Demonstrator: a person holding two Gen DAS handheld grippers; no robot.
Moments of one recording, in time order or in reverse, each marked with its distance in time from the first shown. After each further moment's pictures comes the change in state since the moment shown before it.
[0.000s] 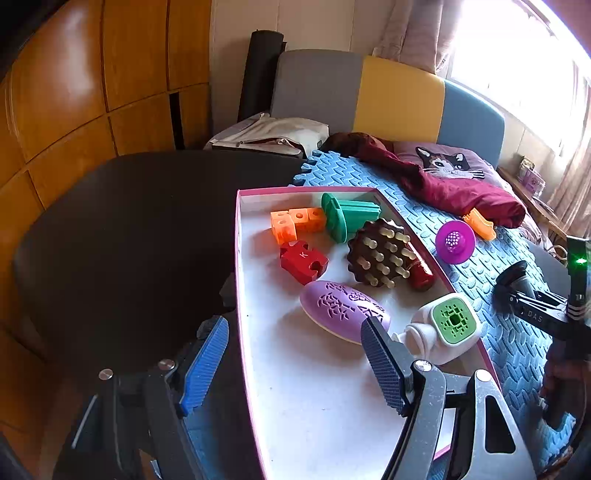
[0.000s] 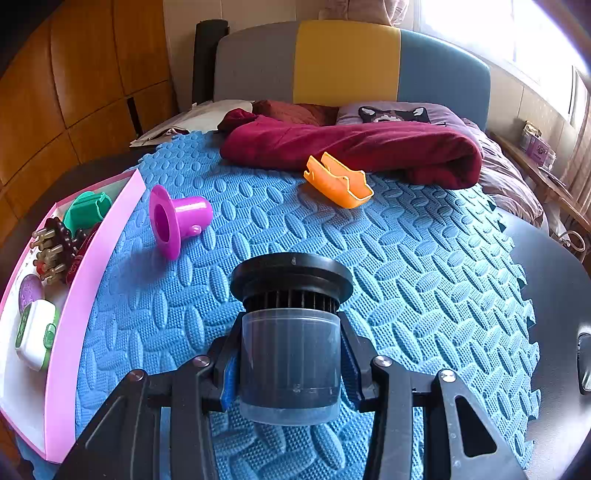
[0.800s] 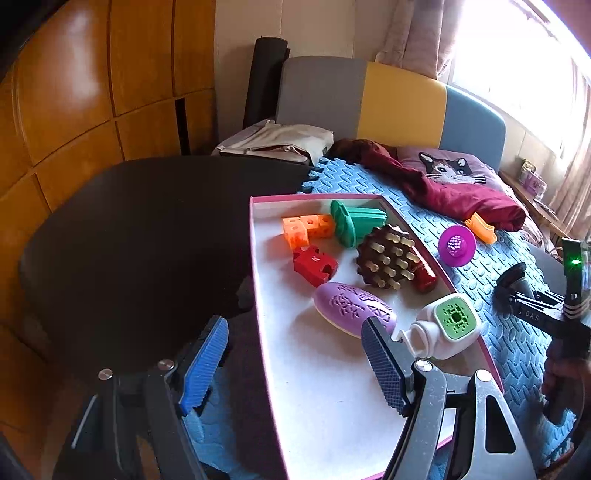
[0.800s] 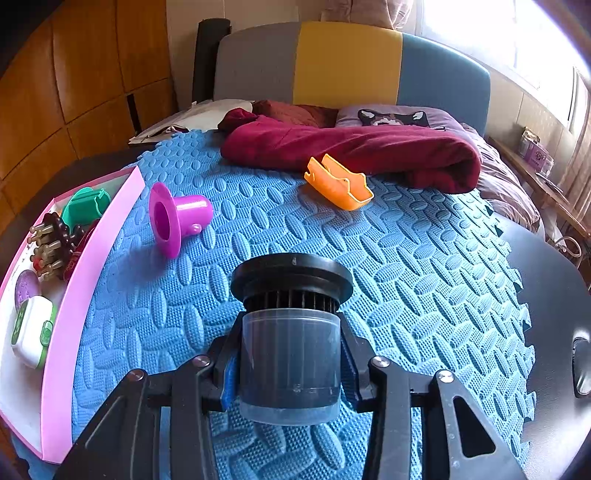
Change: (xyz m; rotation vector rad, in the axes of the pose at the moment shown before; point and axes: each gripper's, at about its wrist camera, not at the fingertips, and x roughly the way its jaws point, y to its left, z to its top) left arm -0.014 0.010 -0.001 -0.001 -0.027 0.022; right arm -0.001 0.003 0.000 -0.014 -0.002 -0.017
